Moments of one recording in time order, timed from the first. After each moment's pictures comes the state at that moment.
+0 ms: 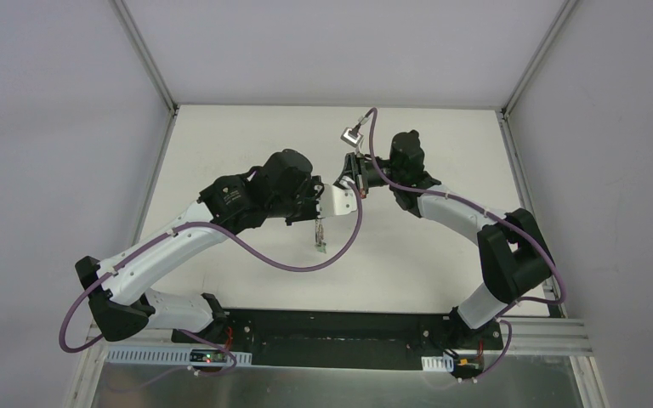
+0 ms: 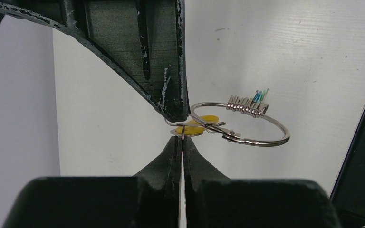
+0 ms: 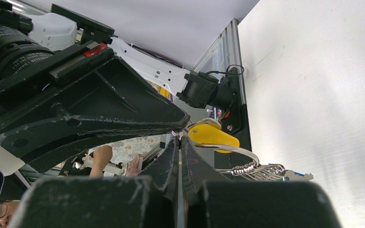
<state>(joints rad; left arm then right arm) -0.94 1.25 1.40 -0.89 -0.03 0.67 0.56 1.61 1.02 0.57 -1.20 1.04</state>
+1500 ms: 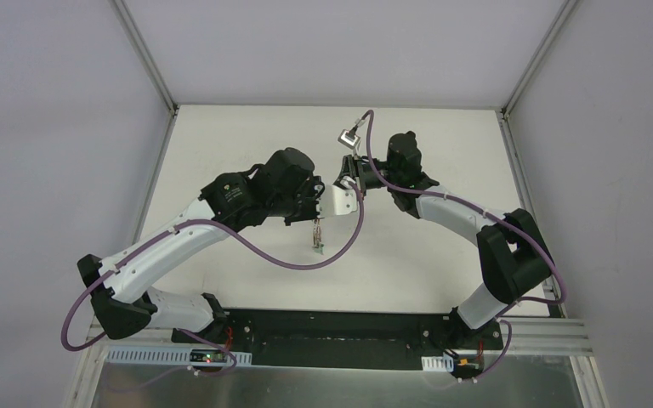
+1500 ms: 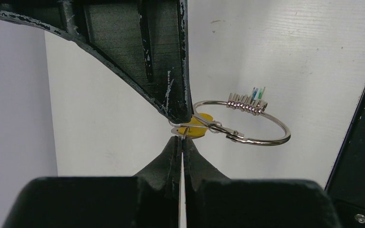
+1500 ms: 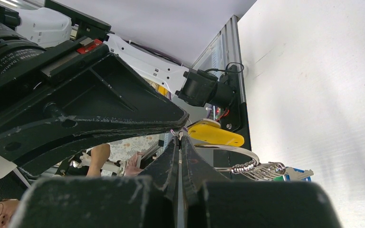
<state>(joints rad) -0.94 1.27 1.44 -0.94 -0.03 0.67 0.58 1.61 1.02 0.54 -1.19 1.01</state>
